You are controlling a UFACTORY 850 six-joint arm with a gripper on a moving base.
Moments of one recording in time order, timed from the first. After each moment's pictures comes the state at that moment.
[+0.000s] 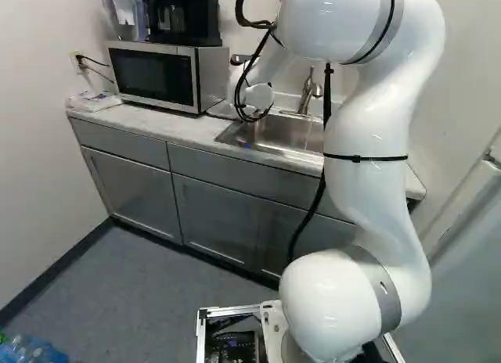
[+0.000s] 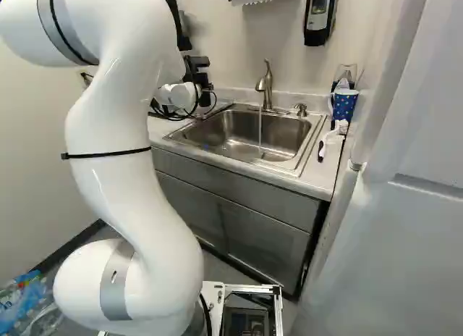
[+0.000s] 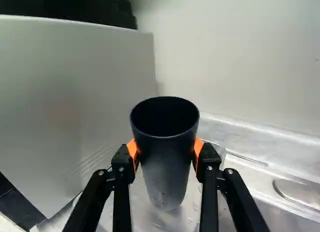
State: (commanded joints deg) arm 7.7 -24.6 -68.7 3.4 39.6 -1.4
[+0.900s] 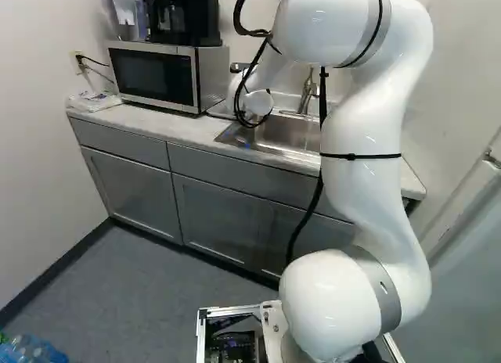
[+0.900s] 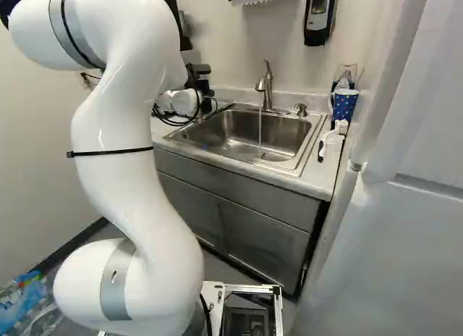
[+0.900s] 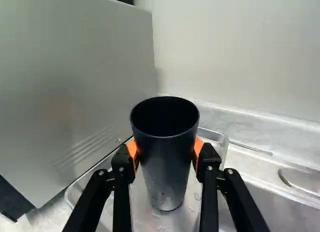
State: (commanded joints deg) arm 7.7 -26.2 -68.1 3.4 39.8 -1.4
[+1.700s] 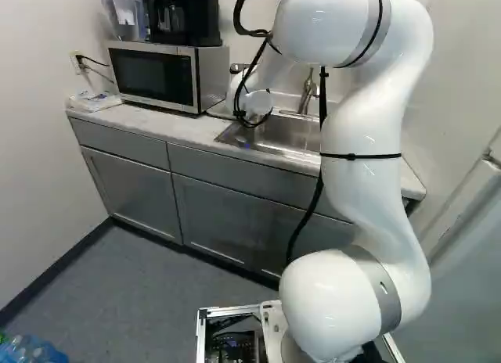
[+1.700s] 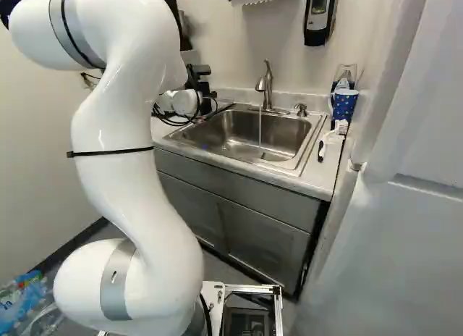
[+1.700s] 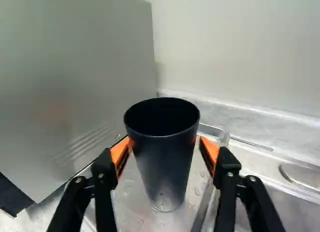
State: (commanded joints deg) arm 7.7 -26.2 -68.1 3.4 38.5 -1.4
